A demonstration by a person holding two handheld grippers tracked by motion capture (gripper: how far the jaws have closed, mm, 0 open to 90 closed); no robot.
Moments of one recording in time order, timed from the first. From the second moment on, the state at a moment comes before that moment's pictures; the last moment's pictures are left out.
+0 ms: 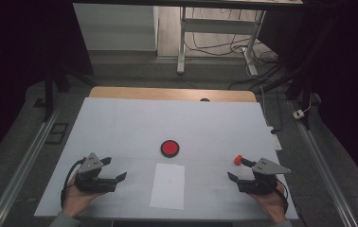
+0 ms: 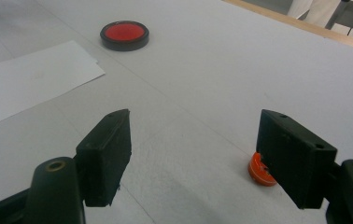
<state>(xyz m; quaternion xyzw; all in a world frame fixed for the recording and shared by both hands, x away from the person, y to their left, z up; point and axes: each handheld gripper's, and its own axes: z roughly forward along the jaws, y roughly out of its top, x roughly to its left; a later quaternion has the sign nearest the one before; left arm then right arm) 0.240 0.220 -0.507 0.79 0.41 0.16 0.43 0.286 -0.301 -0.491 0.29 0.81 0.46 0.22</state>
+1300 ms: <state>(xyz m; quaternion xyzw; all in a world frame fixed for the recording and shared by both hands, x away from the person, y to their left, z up) 0.241 0.224 -0.510 0.78 0.42 0.16 0.43 0.348 -0.274 -0.459 0.32 0.83 0.42 0.19</state>
